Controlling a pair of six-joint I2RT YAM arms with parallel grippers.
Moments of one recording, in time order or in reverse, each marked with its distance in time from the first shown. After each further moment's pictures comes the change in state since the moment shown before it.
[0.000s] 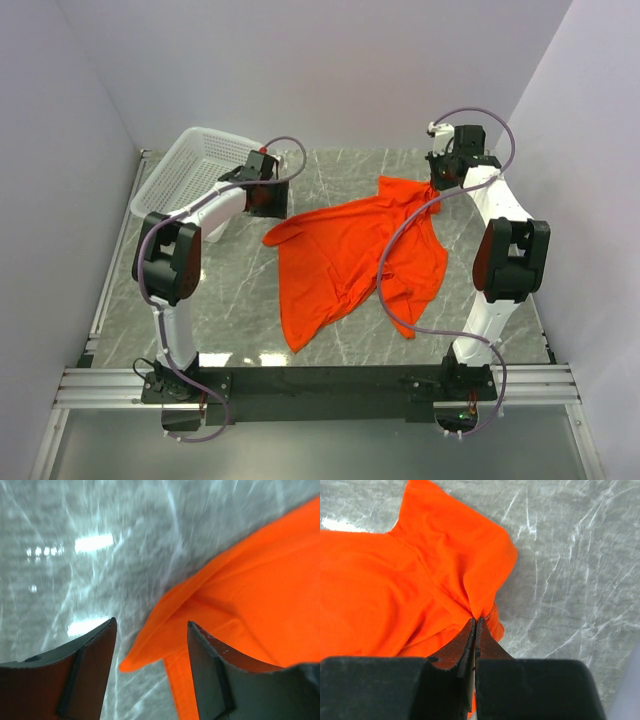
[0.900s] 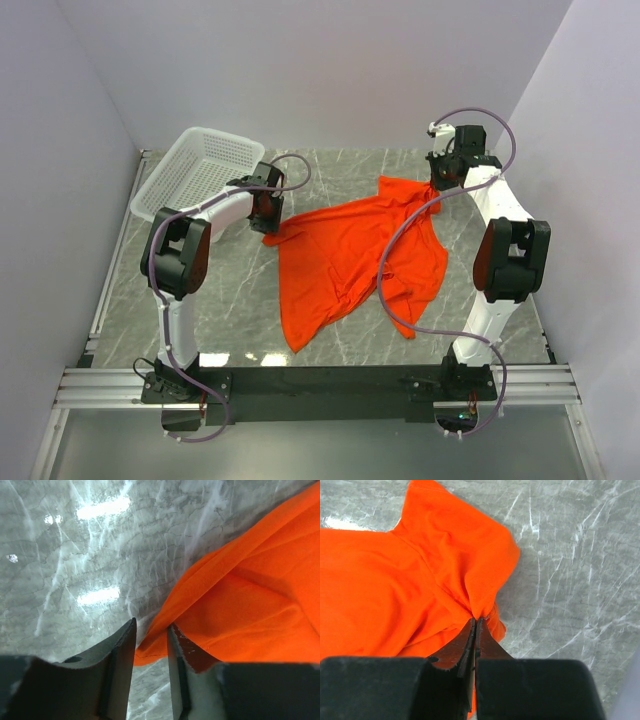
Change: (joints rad) left arm -0.024 0.068 -0.021 -0.104 -0.063 0.055; right arm -0.005 0.000 -0.002 -0.006 -0.017 0.000
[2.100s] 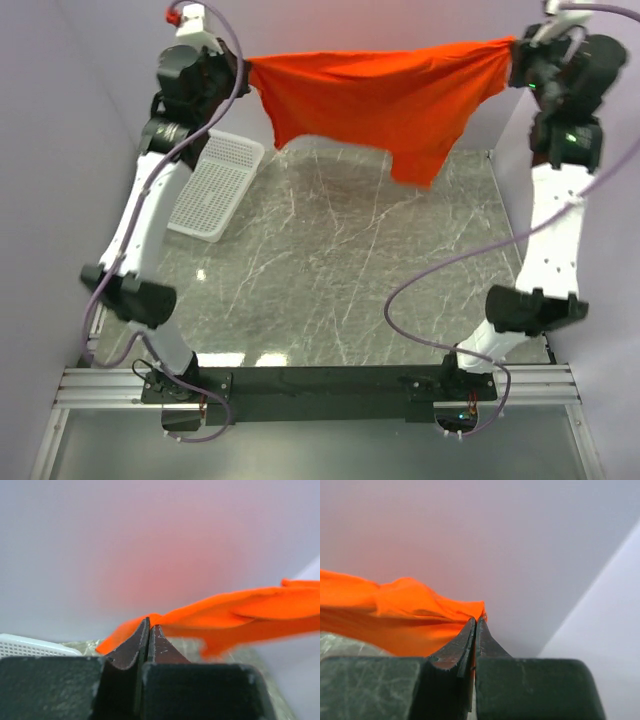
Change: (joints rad) left arm 0.098 -0.261 0.665 0.225 0.029 -0.141; right arm -0.092 -0.229 0.658 0.075 -0.065 0.135
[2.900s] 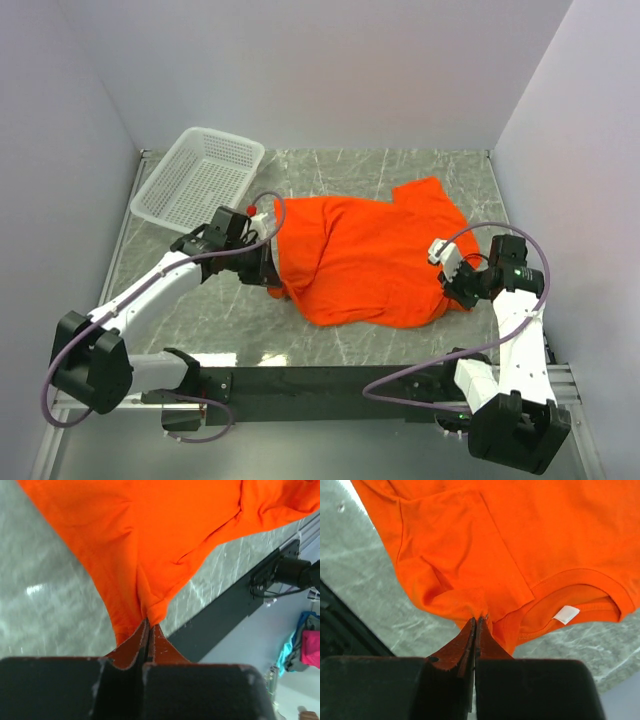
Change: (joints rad) left arm -0.166 -0.522 -1.269 -0.241 0.515 -0.047; right arm -0.130 -0.781 -1.494 -0.618 -0.291 -0.972
